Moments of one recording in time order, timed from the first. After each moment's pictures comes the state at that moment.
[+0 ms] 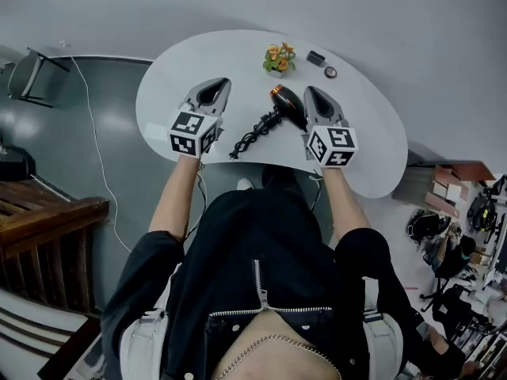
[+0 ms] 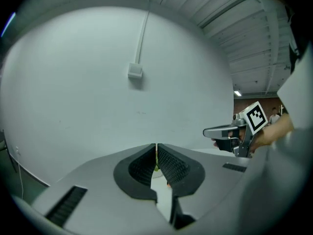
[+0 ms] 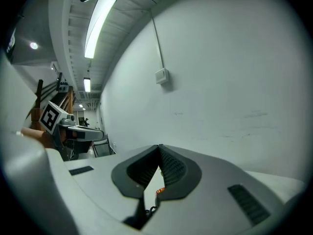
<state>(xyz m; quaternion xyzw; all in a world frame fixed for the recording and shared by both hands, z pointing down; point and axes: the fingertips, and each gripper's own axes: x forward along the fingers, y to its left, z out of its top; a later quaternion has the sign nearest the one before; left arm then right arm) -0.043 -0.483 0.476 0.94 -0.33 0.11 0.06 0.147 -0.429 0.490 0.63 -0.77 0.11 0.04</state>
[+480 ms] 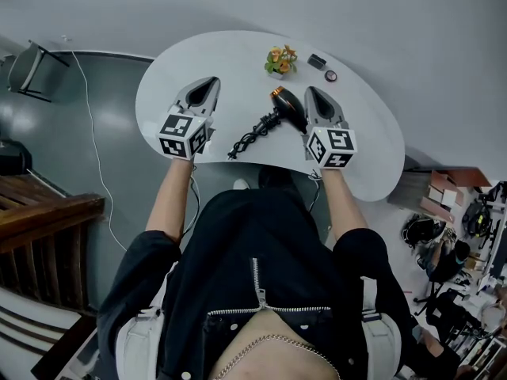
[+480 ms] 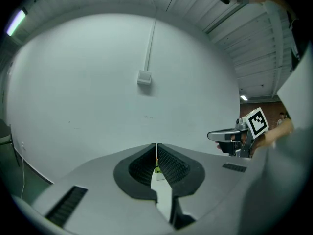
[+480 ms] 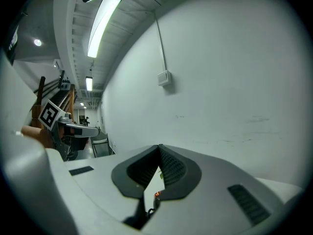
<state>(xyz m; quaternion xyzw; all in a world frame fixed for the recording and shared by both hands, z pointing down) -0.076 -0.489 0.461 0.93 -0.36 0.07 0.07 0.143 -0.433 0.479 0.63 -0.77 0.08 0.05</state>
